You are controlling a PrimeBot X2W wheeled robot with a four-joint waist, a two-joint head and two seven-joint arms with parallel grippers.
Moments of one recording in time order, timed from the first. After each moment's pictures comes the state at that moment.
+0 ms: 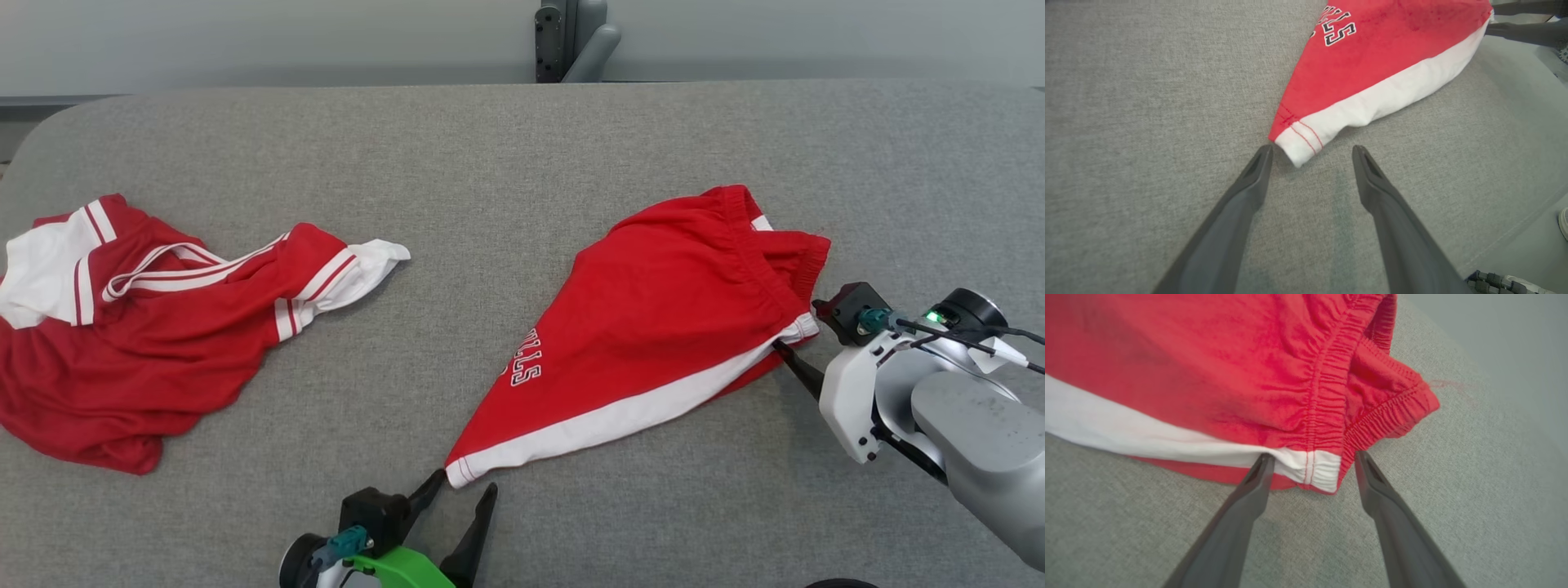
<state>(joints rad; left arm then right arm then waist) -0.15 0.14 -0.58 0.53 -0.47 -0.13 -0.20 -0.77 -0.55 1.10 0.81 0.61 0.13 -0.12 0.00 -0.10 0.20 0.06</state>
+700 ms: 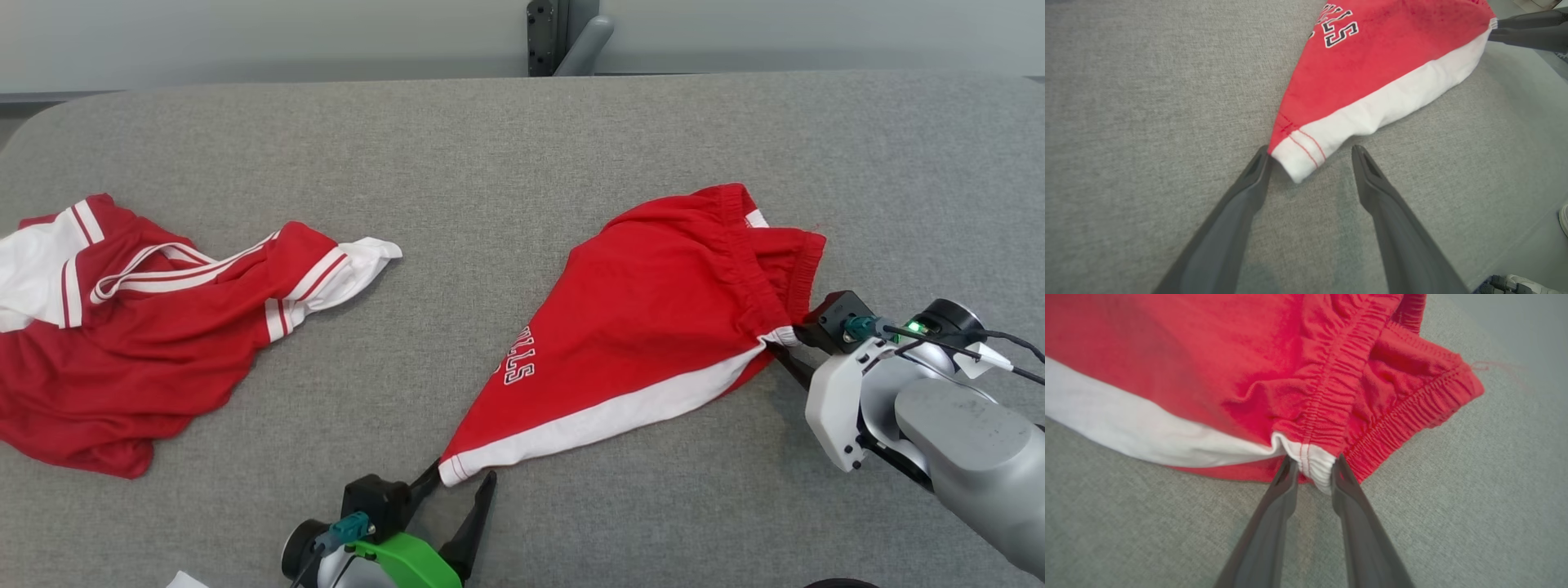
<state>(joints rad) -0.23 0.14 -0.64 0.62 -0.52 -0.13 -0.25 -0.81 -0.52 1.25 0.85 0.74 0.13 -0.17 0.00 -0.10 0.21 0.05</state>
